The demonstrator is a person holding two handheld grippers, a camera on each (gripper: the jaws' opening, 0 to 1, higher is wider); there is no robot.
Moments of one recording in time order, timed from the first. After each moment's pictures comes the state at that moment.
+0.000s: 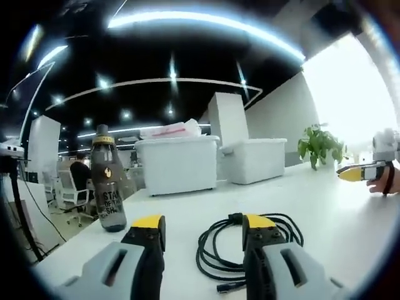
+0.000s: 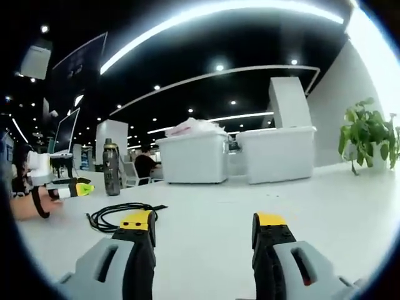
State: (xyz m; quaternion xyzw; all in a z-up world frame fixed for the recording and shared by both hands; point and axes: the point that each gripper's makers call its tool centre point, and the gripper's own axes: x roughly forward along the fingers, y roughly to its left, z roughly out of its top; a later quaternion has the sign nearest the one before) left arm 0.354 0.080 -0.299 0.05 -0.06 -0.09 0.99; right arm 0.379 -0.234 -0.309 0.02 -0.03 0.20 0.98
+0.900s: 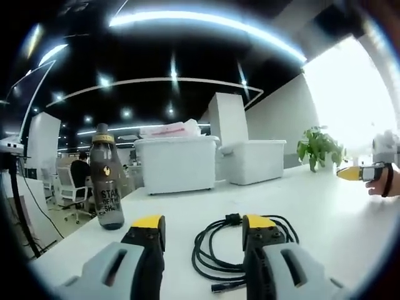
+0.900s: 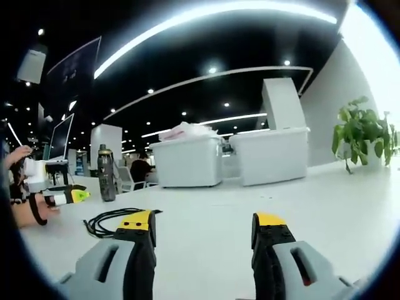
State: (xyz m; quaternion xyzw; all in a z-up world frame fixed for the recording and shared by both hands) left arm 0.354 0.079 -0.299 0.03 -0.06 -0.09 0.99; right arm 0.378 -0.248 -0.303 0.04 -0.04 0.17 0.98
